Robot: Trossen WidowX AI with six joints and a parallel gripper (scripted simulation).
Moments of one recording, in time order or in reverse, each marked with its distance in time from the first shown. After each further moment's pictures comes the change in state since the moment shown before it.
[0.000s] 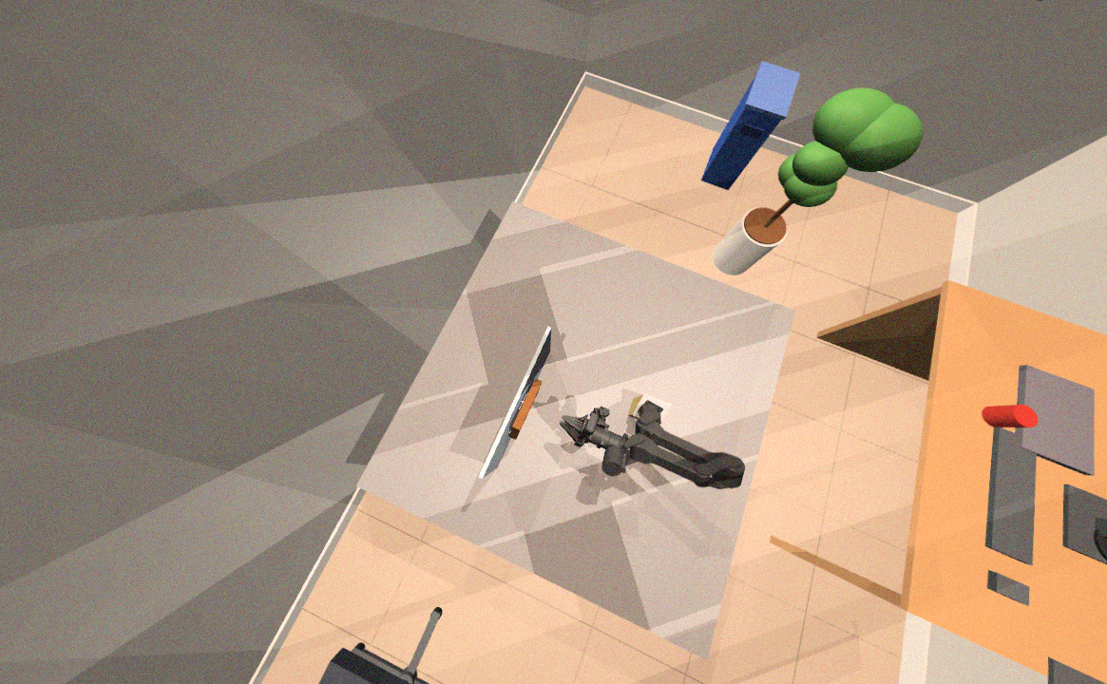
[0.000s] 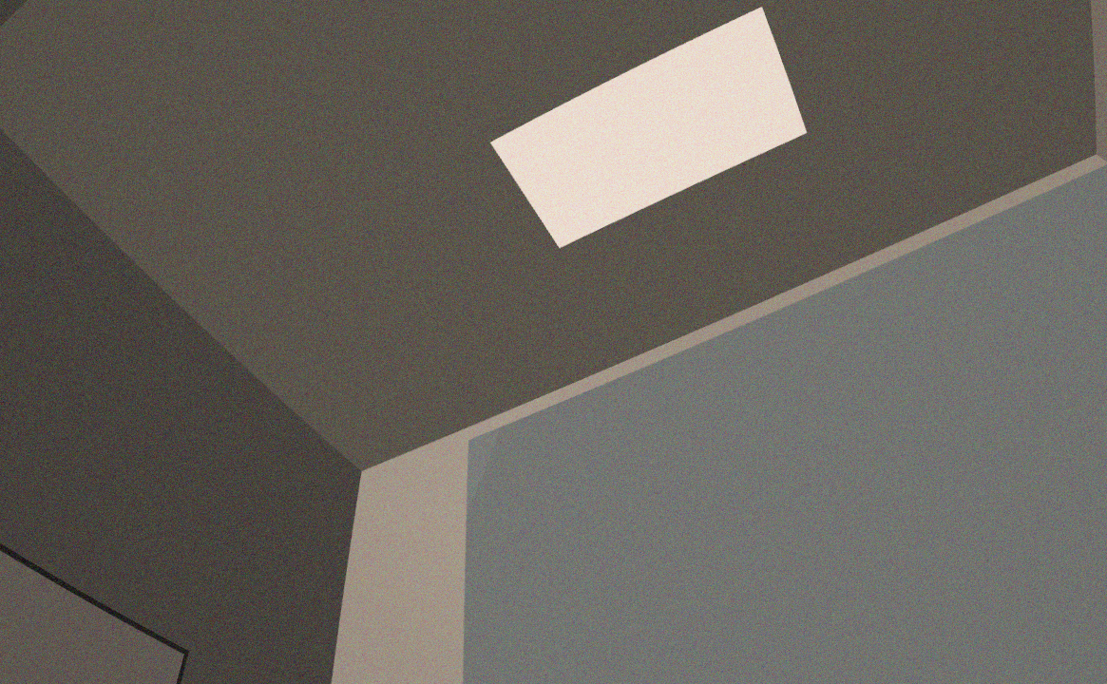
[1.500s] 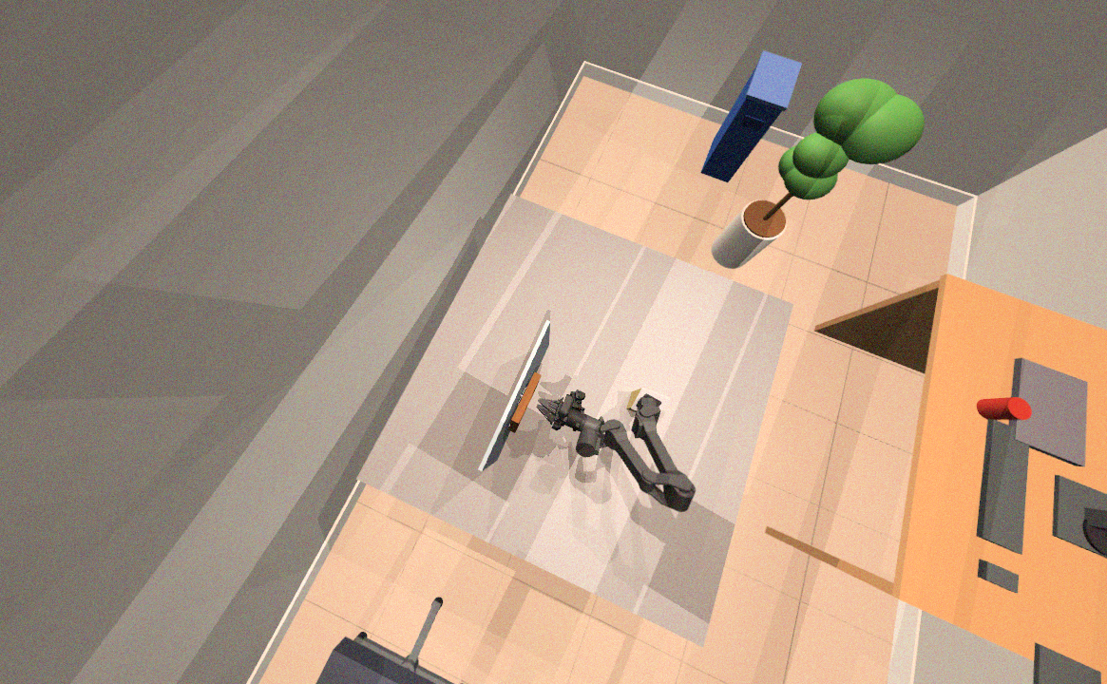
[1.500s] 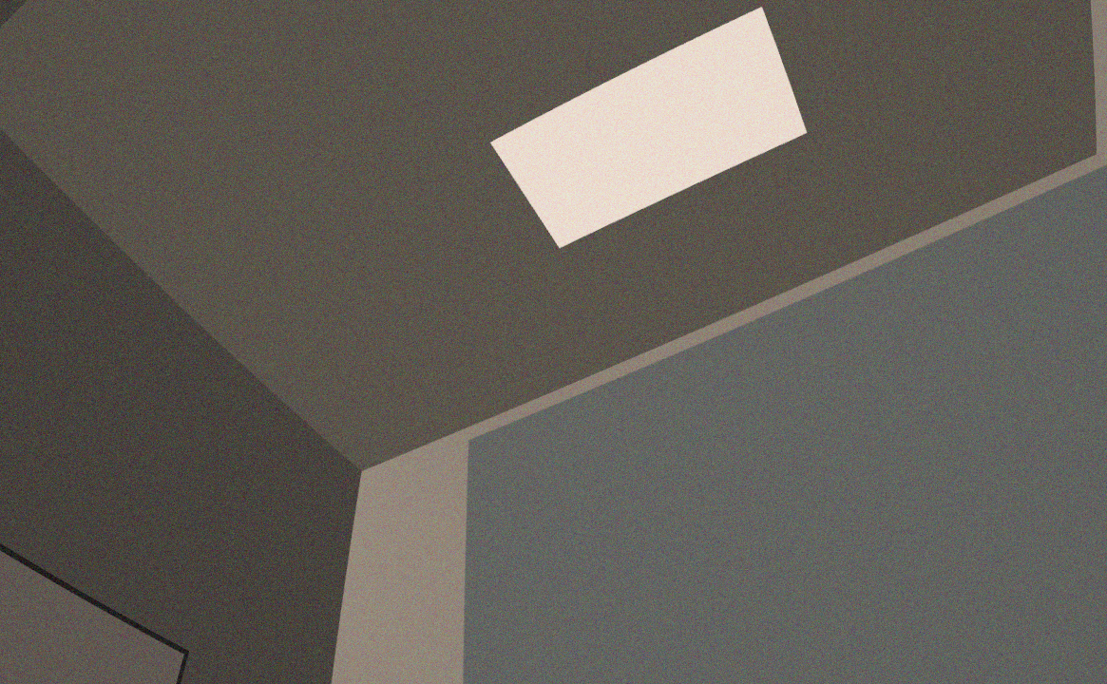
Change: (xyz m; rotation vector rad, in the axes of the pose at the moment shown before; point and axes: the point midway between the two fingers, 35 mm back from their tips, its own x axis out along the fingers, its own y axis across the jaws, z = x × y) arm 0.078 0.001 0.001 0.007 0.000 0.008
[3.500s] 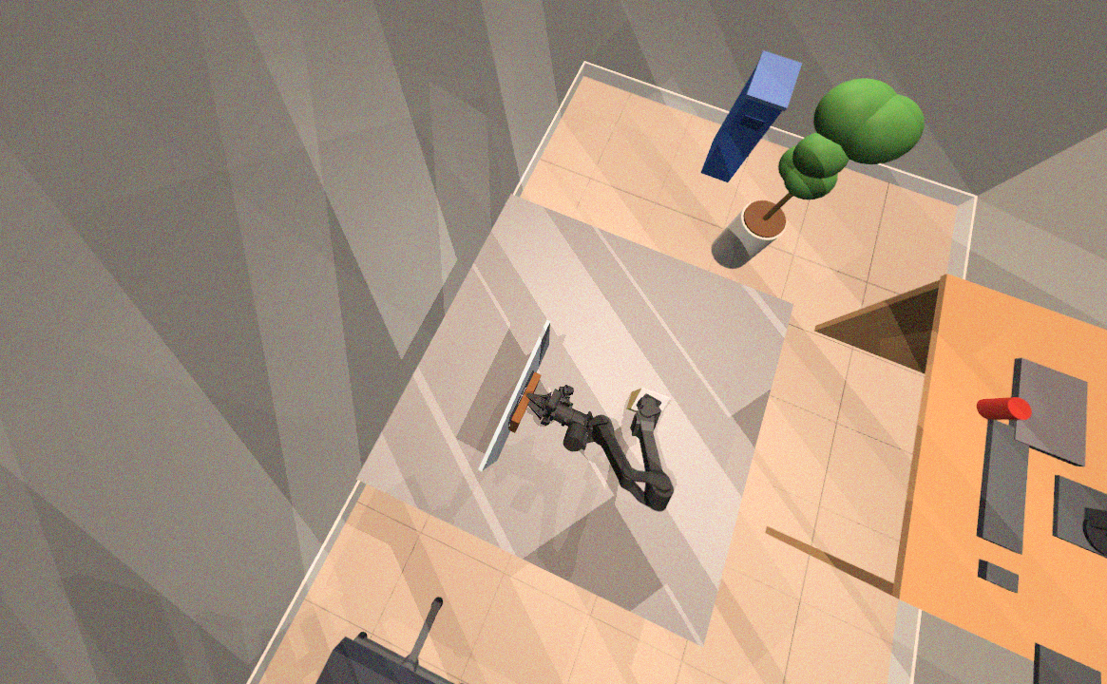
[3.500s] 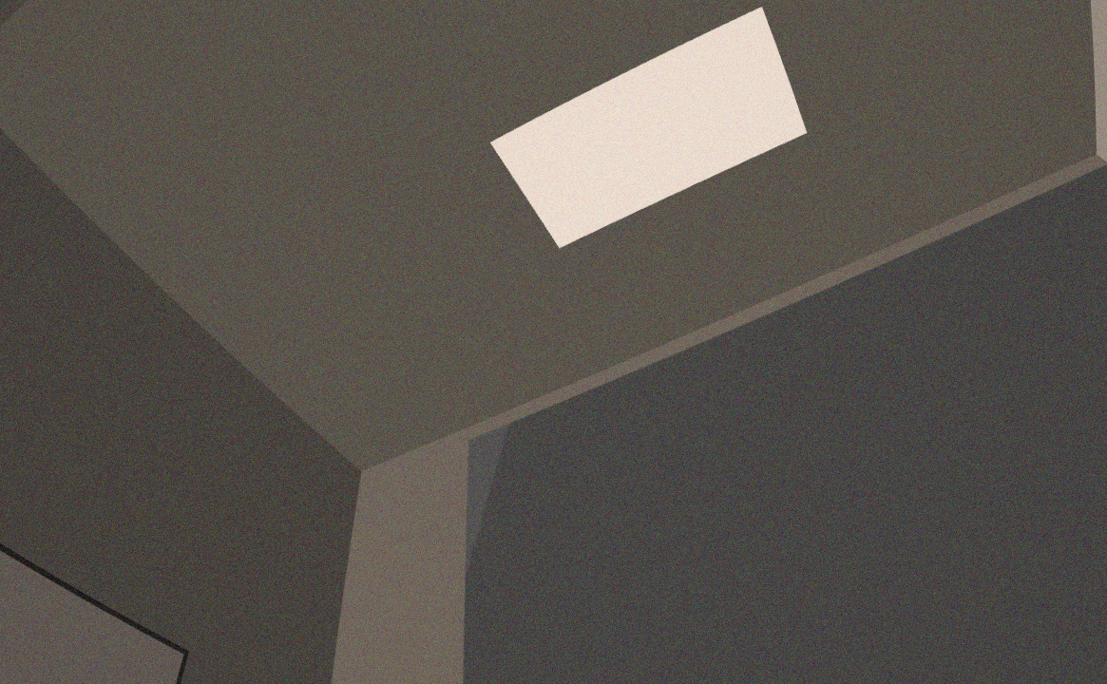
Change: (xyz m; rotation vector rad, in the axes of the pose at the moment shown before) arm 0.040 0.000 0.000 0.000 0.002 0.001
